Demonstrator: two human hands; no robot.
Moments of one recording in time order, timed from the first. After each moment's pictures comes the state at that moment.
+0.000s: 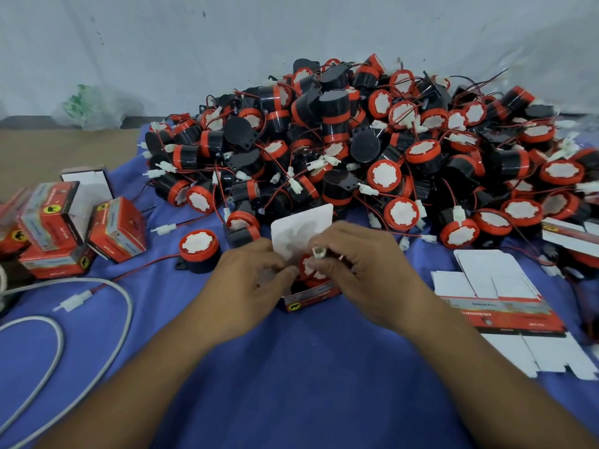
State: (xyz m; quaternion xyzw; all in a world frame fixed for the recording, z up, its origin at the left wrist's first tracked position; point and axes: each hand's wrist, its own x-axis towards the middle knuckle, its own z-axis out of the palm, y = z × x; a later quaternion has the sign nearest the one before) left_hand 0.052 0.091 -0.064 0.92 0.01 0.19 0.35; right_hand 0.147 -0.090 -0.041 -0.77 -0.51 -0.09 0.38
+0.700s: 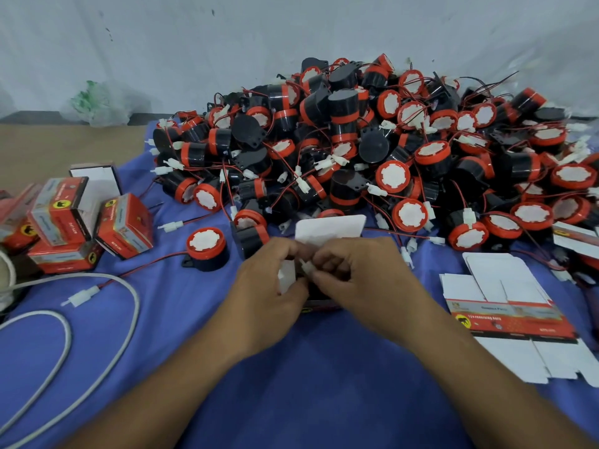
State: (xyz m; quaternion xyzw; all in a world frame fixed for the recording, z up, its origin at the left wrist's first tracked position) left_hand 0.046 0.068 -0.064 0.87 0.05 0.19 0.45; right_hand 0.136 -0.082 -0.047 -0.82 -0.42 -0.02 0.38
